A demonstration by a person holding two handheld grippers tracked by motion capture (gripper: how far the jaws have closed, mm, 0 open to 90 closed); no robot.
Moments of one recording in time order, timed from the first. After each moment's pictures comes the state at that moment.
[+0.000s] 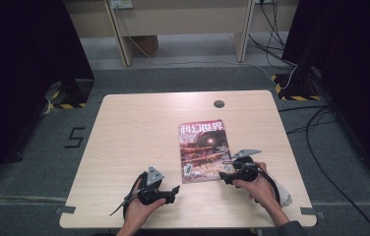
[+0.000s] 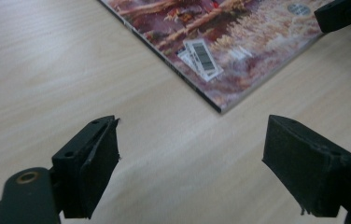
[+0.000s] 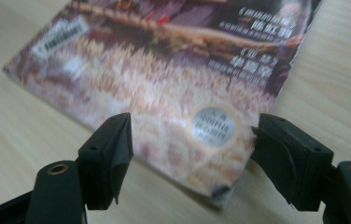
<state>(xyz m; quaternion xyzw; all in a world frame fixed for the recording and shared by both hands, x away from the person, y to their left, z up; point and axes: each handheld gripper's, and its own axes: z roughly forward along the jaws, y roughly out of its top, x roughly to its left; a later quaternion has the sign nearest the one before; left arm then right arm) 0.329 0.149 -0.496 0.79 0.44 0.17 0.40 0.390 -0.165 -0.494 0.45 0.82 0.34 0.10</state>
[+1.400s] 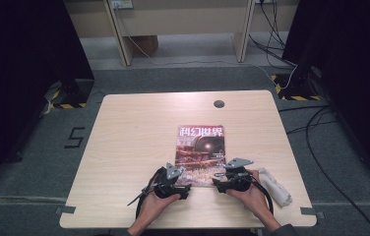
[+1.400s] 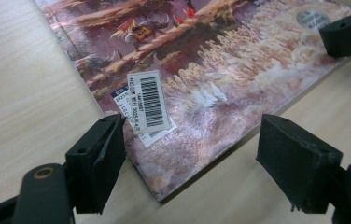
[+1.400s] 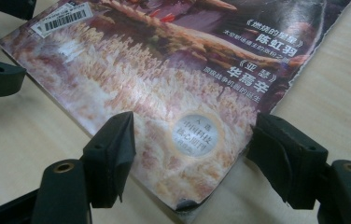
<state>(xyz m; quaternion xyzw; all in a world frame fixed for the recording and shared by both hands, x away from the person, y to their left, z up) 0.339 0.114 -0.510 0.83 0.41 0.15 0.36 0.362 -0.144 -0.505 0.41 0.83 0.34 0.13</state>
